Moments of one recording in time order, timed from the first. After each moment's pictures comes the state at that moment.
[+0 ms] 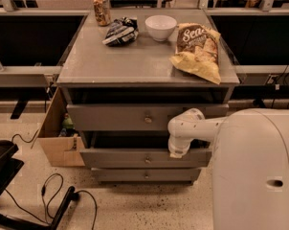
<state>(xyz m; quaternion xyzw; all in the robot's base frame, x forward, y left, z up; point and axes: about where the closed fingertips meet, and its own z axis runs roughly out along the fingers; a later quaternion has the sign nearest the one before) 0.634 -0.142 0.436 -0.65 0.75 -0.03 0.08</state>
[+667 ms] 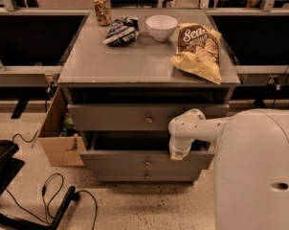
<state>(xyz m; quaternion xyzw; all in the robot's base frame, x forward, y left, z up) 0.622 -0.146 0.439 -0.65 0.75 -0.03 0.07</state>
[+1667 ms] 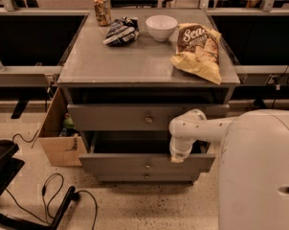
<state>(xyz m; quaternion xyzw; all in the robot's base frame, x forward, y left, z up) 0.608 -0.147 0.442 -0.66 0.75 -0.02 0.06</state>
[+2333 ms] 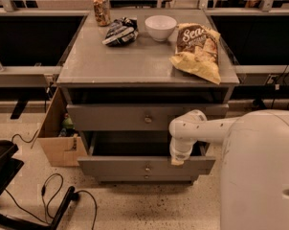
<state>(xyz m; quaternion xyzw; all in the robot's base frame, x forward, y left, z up) 0.597 -0.148 0.443 -0.66 0.75 -0.01 0.05</state>
